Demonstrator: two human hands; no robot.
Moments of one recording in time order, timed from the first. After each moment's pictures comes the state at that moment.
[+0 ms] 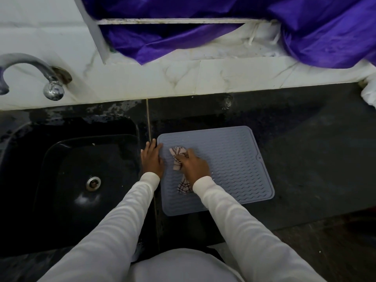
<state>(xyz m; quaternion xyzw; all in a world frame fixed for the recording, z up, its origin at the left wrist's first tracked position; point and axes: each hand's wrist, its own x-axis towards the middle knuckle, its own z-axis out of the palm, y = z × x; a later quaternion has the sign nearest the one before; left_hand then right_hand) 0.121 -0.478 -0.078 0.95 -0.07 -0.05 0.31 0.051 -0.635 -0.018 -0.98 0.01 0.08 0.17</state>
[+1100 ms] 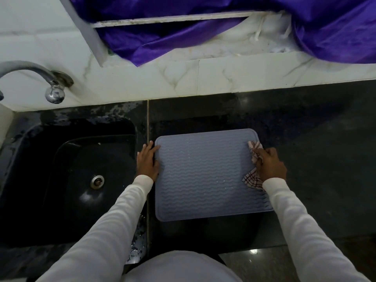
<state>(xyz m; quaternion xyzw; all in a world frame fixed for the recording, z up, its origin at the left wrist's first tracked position) 0.119 -0.482 -0.068 0.94 -0.05 -0.03 0.33 0.018 -0.876 -0.022 -0.96 0.23 0.01 0.17</state>
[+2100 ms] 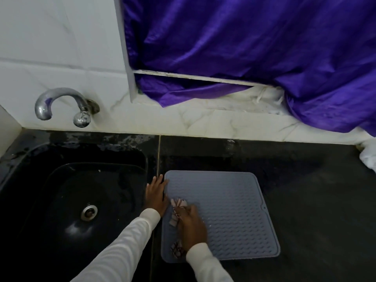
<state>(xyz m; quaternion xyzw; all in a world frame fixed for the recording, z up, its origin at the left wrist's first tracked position) 0.123 -0.472 -0.077 0.95 -0.08 -0.07 0.31 0.005 -0.602 -0.015 -0.94 0.13 0.07 0.32</state>
